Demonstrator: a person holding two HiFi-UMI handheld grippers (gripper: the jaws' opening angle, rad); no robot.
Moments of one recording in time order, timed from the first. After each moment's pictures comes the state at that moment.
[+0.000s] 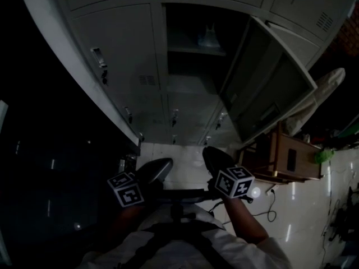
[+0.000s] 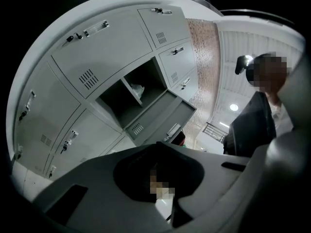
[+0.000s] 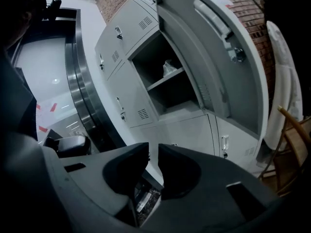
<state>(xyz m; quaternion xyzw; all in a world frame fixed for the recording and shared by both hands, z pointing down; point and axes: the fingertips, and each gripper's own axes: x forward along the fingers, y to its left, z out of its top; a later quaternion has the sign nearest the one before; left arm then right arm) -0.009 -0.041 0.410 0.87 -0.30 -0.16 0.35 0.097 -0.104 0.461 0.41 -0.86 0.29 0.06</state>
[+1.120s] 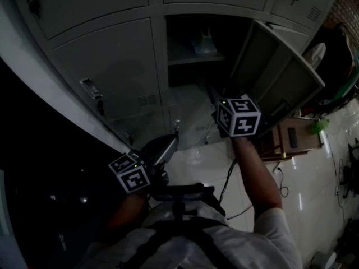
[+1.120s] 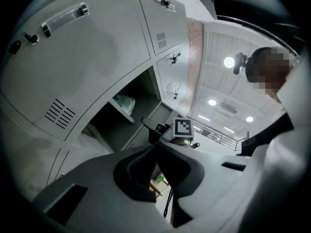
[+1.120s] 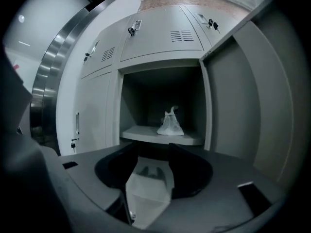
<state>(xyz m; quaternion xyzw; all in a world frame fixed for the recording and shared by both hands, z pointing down) -0.077 -0.162 0.345 0.93 -0.19 -0.14 0.29 0.053 -0.314 0.298 0.60 -0.80 0.05 0.08</state>
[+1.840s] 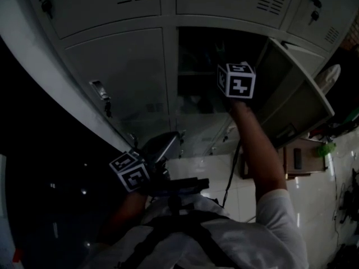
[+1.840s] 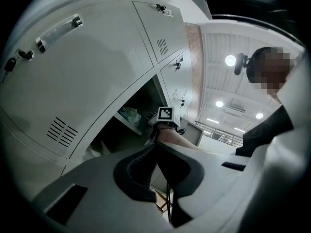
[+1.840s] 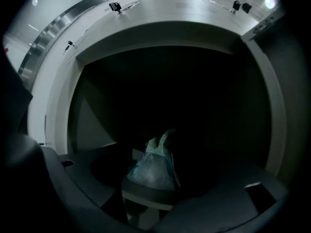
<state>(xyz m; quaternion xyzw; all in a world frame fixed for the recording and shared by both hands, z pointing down) -0.078 -0.203 0.324 0.92 -0.26 -0.17 0.25 0.063 -0.454 0.237 0.62 -0.78 -0.02 0.09</state>
